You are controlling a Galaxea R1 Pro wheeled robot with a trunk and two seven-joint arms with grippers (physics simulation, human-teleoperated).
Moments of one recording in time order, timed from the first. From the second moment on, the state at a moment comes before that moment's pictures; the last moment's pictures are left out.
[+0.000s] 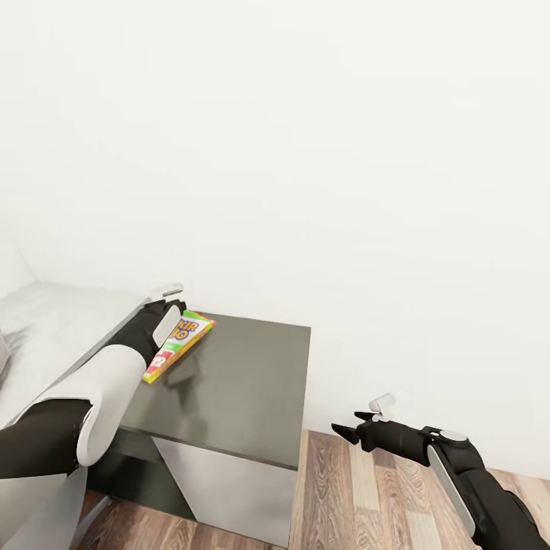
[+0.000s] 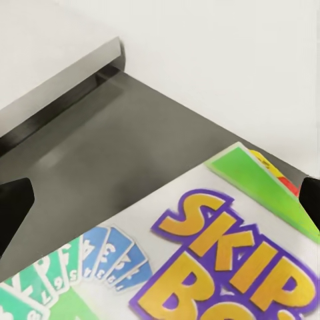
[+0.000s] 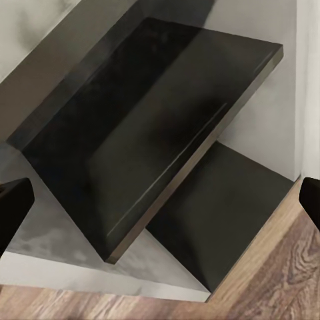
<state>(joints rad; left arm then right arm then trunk) -1.19 0.03 -0.04 -0.42 0.30 0.33 0.50 -0.35 -0.21 0.02 -1.19 -0.14 0.50 0.78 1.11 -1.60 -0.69</state>
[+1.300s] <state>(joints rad) -1.19 0.03 -0.04 -0.42 0.30 0.28 0.35 -0.35 -0.21 0.02 -1.19 -0.14 0.50 0.78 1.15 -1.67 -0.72</state>
